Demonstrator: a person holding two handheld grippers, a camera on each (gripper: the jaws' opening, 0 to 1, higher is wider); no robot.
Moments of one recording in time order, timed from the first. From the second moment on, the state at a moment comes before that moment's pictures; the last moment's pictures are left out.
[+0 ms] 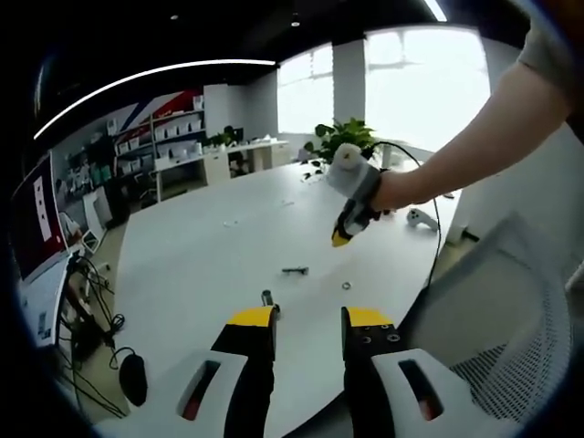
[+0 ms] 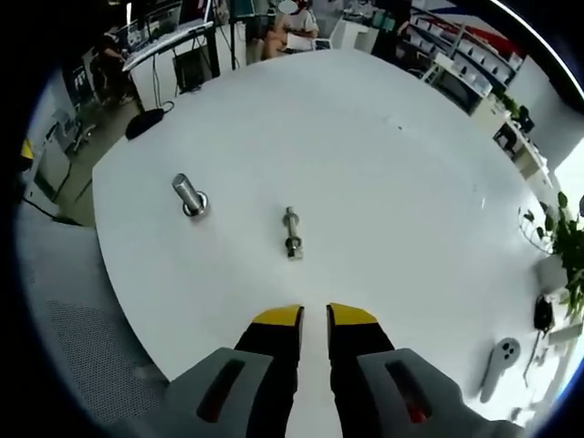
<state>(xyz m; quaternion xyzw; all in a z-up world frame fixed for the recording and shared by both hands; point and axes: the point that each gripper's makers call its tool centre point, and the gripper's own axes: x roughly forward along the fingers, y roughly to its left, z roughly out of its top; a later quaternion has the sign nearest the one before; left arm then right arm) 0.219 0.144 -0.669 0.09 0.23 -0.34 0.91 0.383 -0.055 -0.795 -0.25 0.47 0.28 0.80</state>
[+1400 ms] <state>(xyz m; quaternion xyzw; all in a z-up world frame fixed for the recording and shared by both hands) 0.225 0.160 -0.674 0.06 0.25 -0.30 0.92 0.448 0.026 -0.858 -0.29 0.48 0.34 0.75</state>
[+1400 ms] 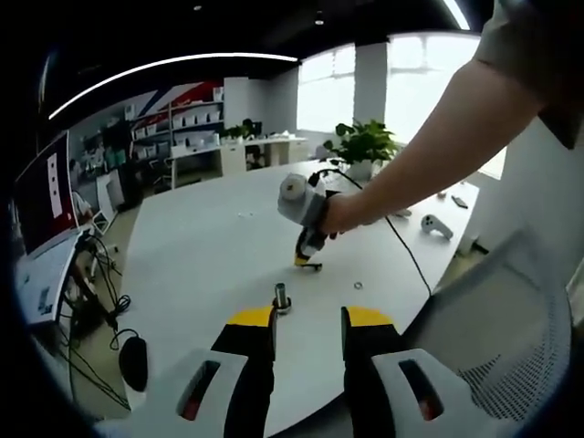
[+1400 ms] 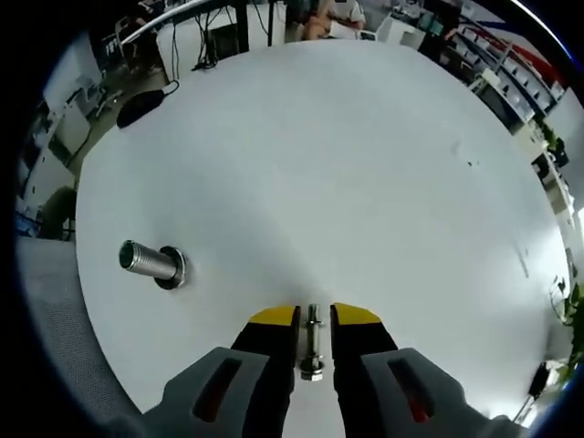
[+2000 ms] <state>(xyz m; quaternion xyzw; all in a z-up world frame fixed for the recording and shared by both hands) 0.224 0.160 -0.676 0.07 0.25 -0.30 0.92 0.446 0.027 -0.871 -0.29 0.50 0.35 0.74</state>
